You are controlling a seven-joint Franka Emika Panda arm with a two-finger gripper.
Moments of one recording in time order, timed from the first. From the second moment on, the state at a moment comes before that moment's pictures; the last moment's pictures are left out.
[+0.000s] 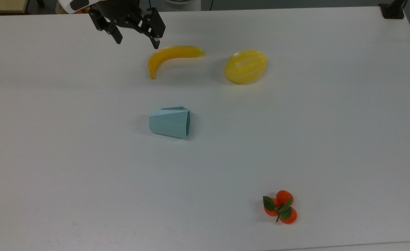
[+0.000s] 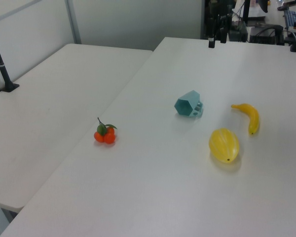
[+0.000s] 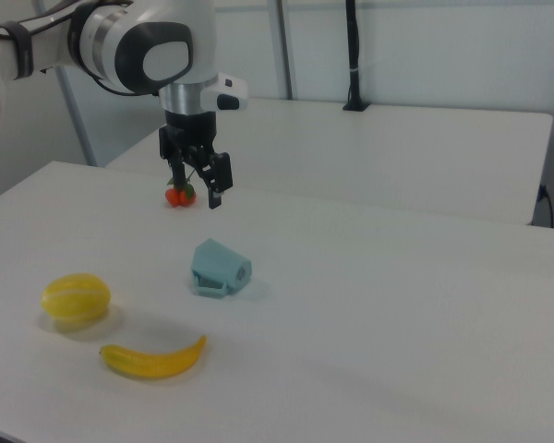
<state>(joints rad) 0.17 0.22 -0.31 -1.47 0.21 1.64 0.06</state>
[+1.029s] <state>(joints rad) 0.42 0.39 -0.28 -1.48 -0.14 1.92 0.16</state>
